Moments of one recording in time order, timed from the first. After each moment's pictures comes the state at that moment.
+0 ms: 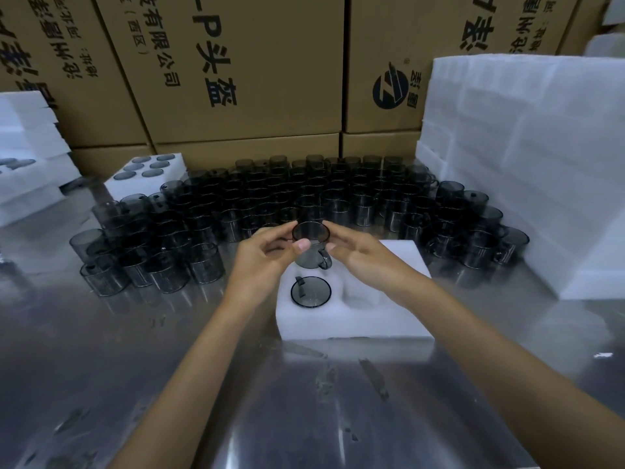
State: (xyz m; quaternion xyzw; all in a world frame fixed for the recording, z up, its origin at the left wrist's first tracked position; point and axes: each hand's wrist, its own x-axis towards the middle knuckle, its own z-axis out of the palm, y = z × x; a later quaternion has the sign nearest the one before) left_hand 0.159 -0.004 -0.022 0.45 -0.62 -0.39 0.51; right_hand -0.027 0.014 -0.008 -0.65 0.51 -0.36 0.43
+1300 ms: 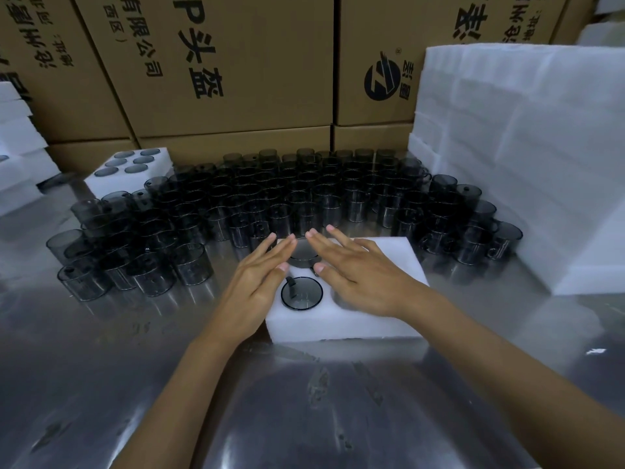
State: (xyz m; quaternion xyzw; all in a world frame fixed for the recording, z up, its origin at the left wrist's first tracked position) left_hand 0.178 -0.006 -0.060 0.41 -0.80 -0.25 0.36; right_hand -0.045 0.011 -0.038 -0.84 0.52 -0.13 0.10
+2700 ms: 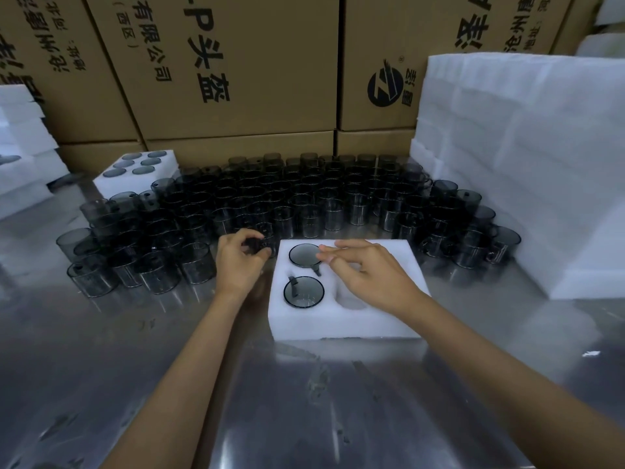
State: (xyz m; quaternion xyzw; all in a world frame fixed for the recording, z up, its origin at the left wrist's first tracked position) left_hand 0.177 -0.068 -0.069 0.61 -0.60 -0.24 0.47; right_hand -0.045 0.013 -0.041 -0.73 0.56 -0.34 0.19
